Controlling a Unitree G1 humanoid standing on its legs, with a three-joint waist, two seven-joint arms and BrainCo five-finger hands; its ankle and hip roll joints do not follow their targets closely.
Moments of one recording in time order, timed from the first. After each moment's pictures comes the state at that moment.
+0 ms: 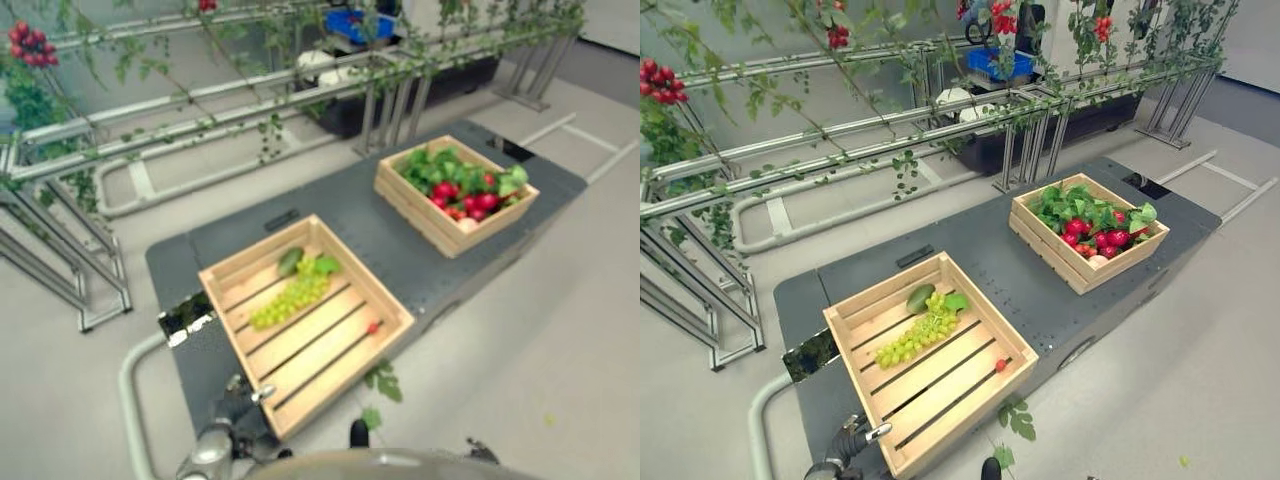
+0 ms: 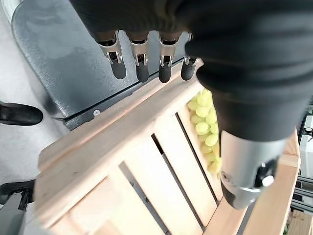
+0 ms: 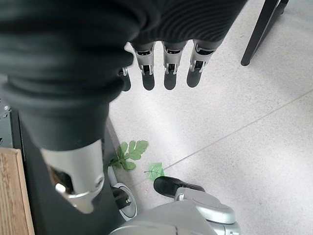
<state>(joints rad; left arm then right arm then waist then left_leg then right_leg) 0.20 0.22 -0.17 0.67 -0.30 -0.09 0.09 0.10 -0.24 0.13 1.16 0.07 -0.05 -0.16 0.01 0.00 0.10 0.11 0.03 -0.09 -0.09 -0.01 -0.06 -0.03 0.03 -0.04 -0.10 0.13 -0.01</state>
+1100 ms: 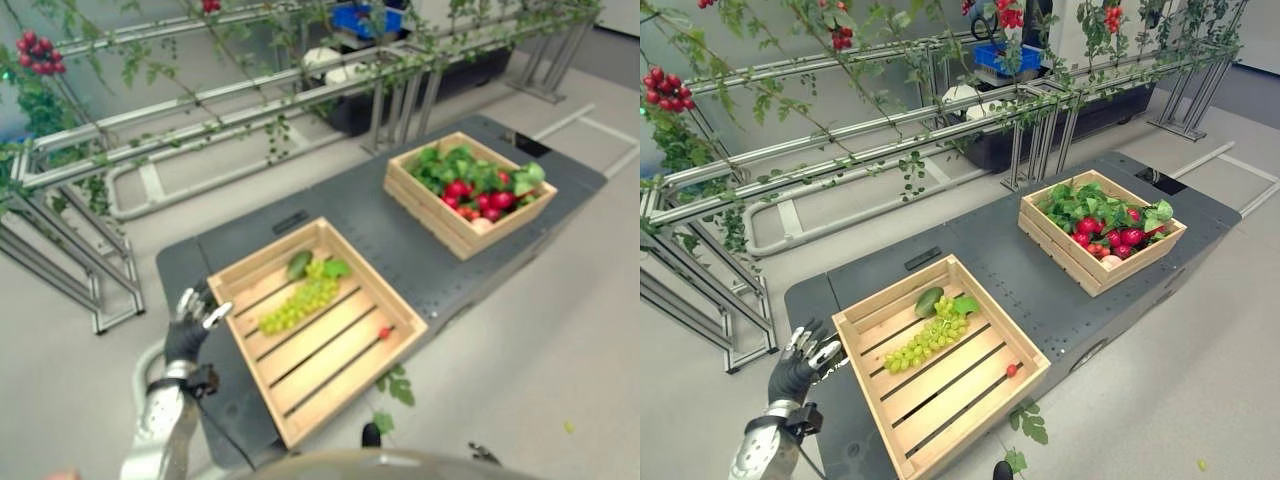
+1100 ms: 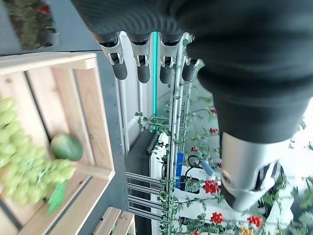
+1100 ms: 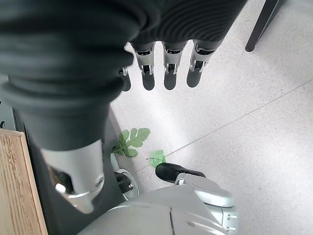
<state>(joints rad) 0.29 0.36 0.03 -0.04 -0.48 -0.12 0.09 0.14 -0.25 0.13 1.13 0.07 -0.05 -0.12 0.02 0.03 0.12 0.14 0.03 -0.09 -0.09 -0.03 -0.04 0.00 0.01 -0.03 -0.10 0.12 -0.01</state>
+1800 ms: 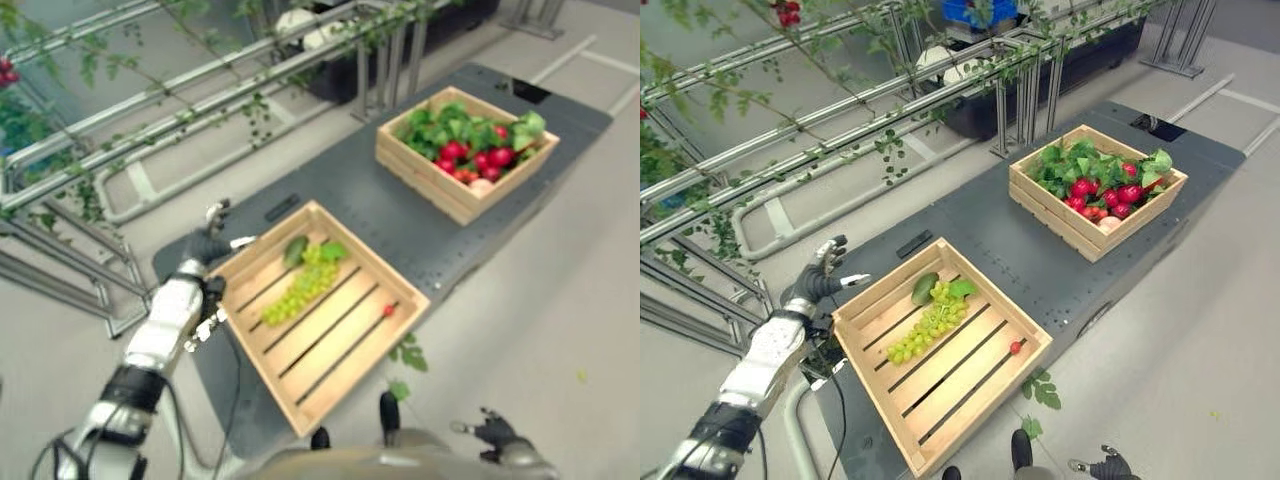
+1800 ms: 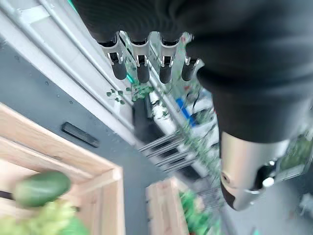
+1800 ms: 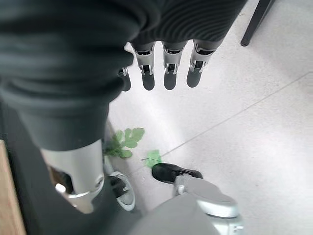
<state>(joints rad) -0.34 0.59 -0.24 0.34 -0.17 -0.04 0.10 0.01 -0.34 0.13 1.17 0.07 -0.02 -0.10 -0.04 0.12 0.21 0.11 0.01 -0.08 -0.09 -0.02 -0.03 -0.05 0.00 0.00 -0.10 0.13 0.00</state>
